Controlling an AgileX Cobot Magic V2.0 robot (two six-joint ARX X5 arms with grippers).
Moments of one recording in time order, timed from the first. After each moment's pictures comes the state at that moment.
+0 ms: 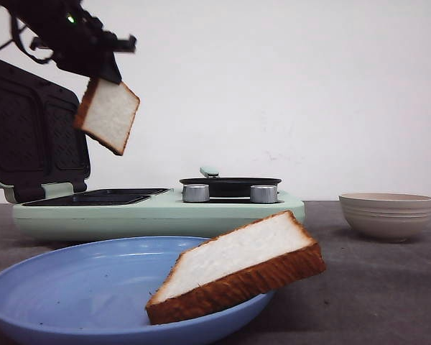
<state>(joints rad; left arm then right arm) -0.28 1.62 1.25 0.14 -0.02 0.25 0.07 0.62 0.65 -0.80 -0.37 0.15</state>
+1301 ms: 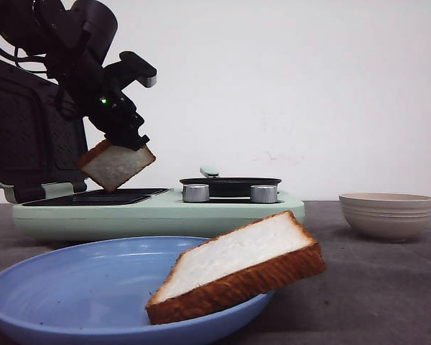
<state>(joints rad) -0.32 1.86 1.32 0.10 -0.07 0.69 0.07 0.62 0.65 -0.80 -0.37 0.15</state>
